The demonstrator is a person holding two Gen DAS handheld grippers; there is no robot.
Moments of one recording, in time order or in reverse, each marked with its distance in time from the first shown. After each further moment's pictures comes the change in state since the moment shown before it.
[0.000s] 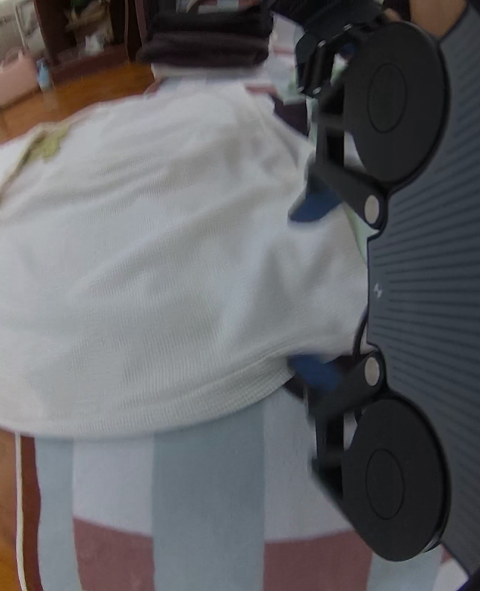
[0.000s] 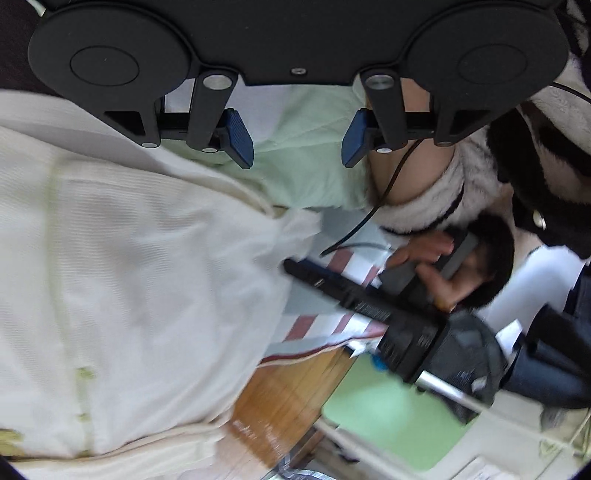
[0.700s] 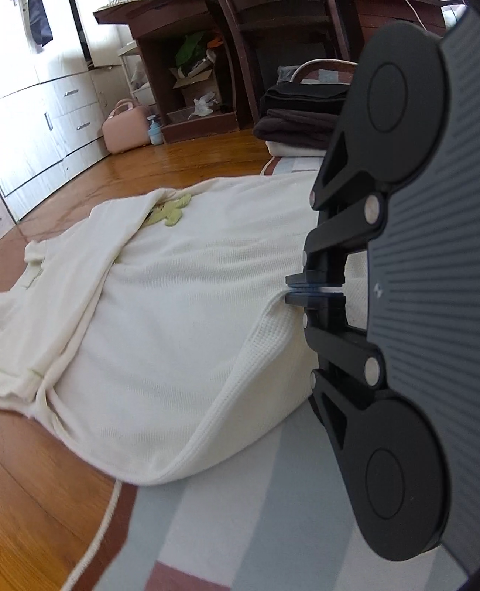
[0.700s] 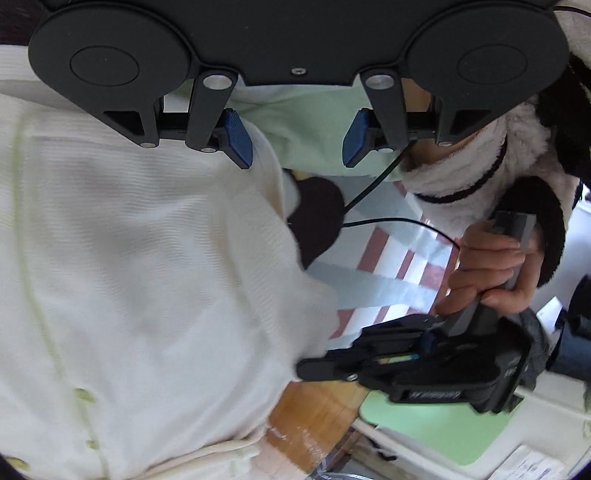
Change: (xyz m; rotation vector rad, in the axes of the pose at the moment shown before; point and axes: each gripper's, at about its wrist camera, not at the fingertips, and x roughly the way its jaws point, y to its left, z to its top) left arm -0.015 -0.012 0.026 -0.166 -0.269 -0.236; right arm 0.067 -0.010 0.032 0.037 0.027 -0.057
